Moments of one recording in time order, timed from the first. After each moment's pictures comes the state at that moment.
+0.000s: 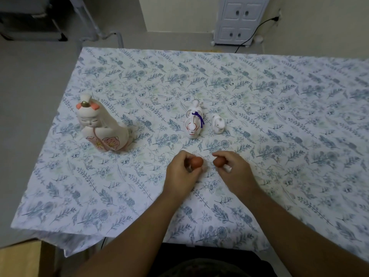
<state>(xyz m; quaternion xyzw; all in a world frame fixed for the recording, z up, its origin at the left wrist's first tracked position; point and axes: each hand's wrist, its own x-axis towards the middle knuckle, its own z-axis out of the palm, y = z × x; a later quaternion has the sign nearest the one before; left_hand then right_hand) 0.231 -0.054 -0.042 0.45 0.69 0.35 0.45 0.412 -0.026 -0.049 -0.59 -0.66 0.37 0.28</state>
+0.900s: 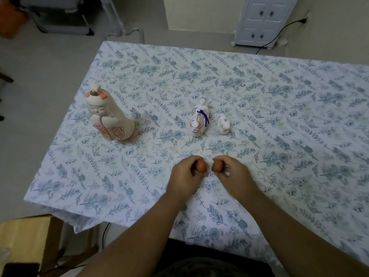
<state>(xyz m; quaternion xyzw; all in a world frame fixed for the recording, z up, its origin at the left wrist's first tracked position) 0.253 -0.066 -0.042 0.51 0.70 0.31 0.39 0.425 -0.019 -0.061 -0.56 -0.68 0.44 0.19</state>
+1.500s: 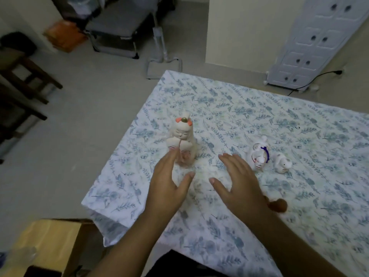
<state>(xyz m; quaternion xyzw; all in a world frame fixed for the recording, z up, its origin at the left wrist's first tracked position) 0.059 -0.111 0.046 0.49 0.76 0.38 0.18 0.247 -0.029 0.027 -0.49 -0.81 0.28 0.16</state>
